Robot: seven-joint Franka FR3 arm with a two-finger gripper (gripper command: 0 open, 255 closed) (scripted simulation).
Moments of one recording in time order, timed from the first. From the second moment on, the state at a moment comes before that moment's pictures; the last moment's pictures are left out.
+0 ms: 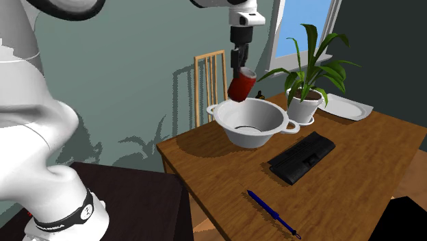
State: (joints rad) arm 0.13 0.30 0.82 -1.58 -0.24 1.79 1.22
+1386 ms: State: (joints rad) arm 0.31 0.60 0.75 -1.38 -0.42 1.82 1.31
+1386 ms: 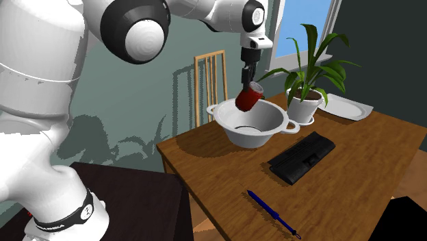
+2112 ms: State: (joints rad) arm 0.30 0.61 0.74 -1.42 -0.44 1.87 1.32
